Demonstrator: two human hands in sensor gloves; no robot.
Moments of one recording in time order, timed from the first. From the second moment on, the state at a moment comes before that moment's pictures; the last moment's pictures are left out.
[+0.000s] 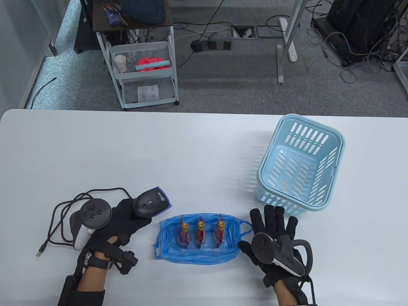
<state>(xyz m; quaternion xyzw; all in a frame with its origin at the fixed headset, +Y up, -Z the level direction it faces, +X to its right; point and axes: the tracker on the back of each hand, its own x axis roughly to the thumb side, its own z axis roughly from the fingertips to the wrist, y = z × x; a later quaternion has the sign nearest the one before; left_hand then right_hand) -0.273 -0.730 -0.218 -0.10 -0.03 0.43 0.90 0.164 -0.729 -0.165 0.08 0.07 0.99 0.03</state>
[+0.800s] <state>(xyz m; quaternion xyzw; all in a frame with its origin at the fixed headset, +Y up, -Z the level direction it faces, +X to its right) -0.287 -0.765 -0.261 -0.24 0.17 0.36 0.88 0.174 -0.729 -0.165 0.07 0.08 0.99 0.05</state>
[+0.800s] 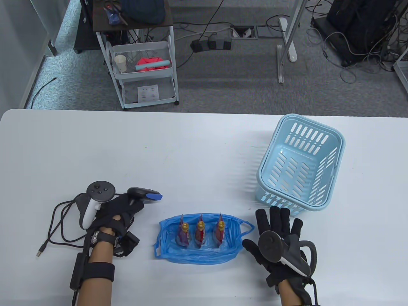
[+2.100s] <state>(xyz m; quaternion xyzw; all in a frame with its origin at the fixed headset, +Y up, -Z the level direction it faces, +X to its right) -0.282 -0.742 -0.257 -0.22 0.21 0.09 0.95 0.176 -0.731 -0.165 0.06 0.08 0.99 0.06</state>
